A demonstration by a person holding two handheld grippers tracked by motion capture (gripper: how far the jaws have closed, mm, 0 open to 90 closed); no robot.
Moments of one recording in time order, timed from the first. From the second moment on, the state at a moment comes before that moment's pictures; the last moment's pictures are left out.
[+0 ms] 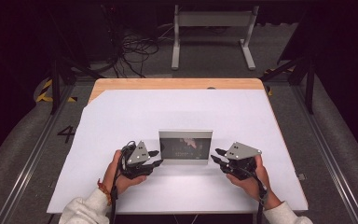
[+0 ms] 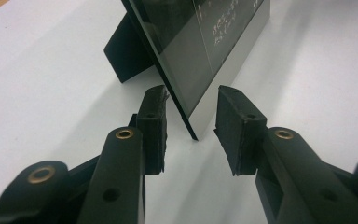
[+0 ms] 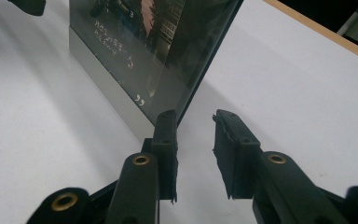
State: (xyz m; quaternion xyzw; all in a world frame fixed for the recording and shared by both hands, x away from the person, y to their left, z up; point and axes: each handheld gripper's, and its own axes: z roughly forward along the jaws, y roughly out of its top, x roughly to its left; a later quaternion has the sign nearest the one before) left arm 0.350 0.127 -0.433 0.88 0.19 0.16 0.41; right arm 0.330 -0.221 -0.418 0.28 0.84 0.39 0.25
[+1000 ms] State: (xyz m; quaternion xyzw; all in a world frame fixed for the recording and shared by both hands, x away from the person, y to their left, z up) left arm 0.321 0.175 -0.434 0.87 0.22 0.17 0.40; right arm 0.318 -0.252 -0.417 0.28 0.84 0.39 0.26
